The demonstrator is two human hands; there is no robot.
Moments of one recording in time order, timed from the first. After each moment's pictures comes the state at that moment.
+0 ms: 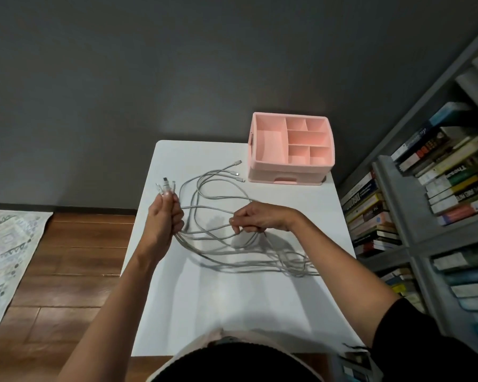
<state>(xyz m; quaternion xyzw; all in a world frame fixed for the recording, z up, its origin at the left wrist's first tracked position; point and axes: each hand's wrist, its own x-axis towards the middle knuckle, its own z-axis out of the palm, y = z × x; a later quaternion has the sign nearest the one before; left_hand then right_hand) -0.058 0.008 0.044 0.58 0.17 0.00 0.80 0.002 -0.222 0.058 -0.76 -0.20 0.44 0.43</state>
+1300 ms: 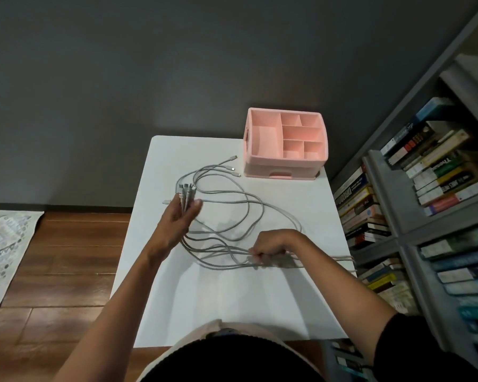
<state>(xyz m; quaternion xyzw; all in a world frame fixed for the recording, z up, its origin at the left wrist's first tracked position) -0.083 -0.008 0.045 0.76 0.07 -0.05 0.65 -0.042 -0.243 0.014 -0.82 -0.07 0.54 0.18</state>
